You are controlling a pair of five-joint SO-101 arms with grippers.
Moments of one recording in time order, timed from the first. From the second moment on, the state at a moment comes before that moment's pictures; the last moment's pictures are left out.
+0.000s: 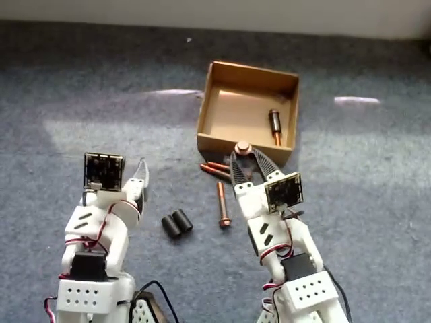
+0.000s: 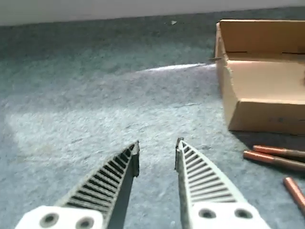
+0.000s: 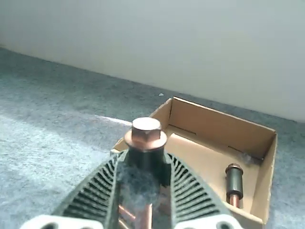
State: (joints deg) left arm -2.2 -90.1 85.8 39.9 2.8; right arm -23.3 -78.3 96.0 -4.0 7.0
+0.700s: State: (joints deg) left arm -7.8 -90.1 96.0 38.6 2.8; right arm -14.8 -78.3 88.8 19.5 7.0
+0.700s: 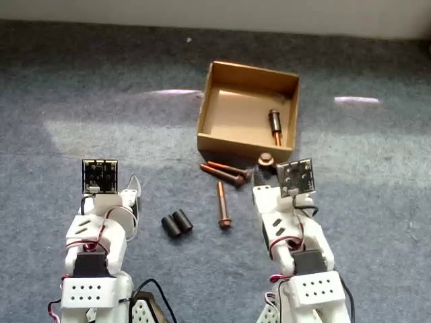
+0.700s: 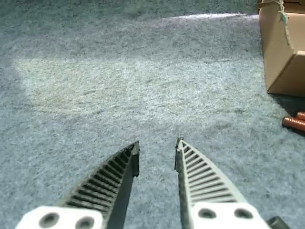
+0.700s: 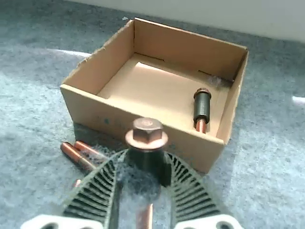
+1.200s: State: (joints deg) left arm -7.8 -90.1 96.0 38.2 2.8; right arm -14.2 -63.3 58.2 28.5 10.0
